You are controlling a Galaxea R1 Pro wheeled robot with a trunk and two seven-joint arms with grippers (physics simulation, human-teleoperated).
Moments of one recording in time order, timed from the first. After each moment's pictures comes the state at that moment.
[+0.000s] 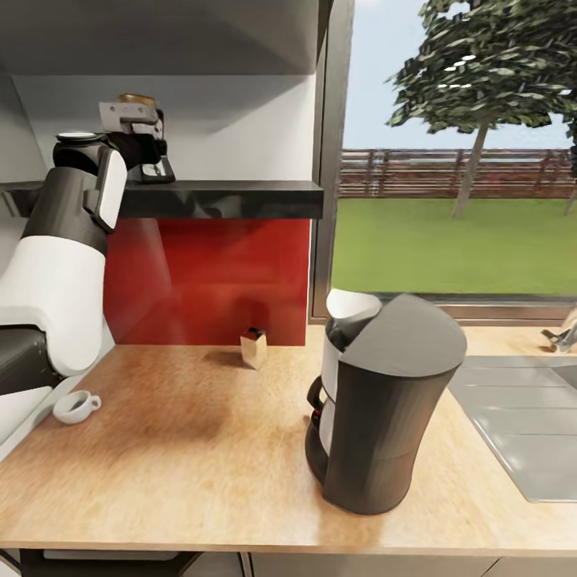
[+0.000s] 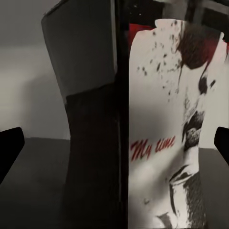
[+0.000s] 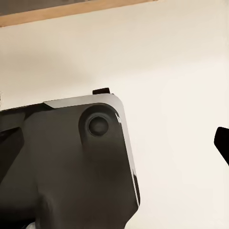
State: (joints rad) left arm -1.63 0.07 0.03 -0.81 -0.06 0.56 0.06; right arm -0.02 -0.02 -0.08 -0.18 -0.10 -0.20 -0.04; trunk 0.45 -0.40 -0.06
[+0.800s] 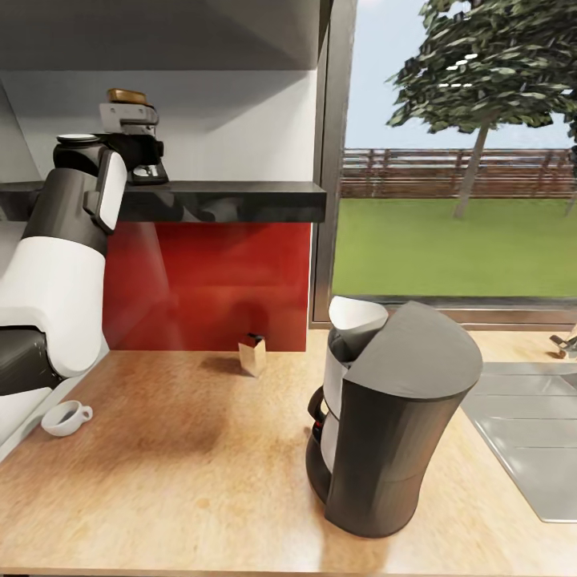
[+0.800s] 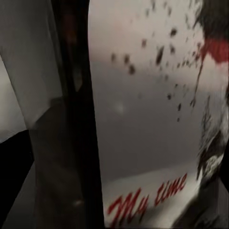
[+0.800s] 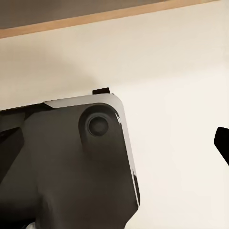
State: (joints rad) left arm -1.63 0.07 0.03 -0.81 -0.06 0.56 0.05; right arm -0.02 -0.02 -0.08 -0.18 -0.10 -0.20 -0.04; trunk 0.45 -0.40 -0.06
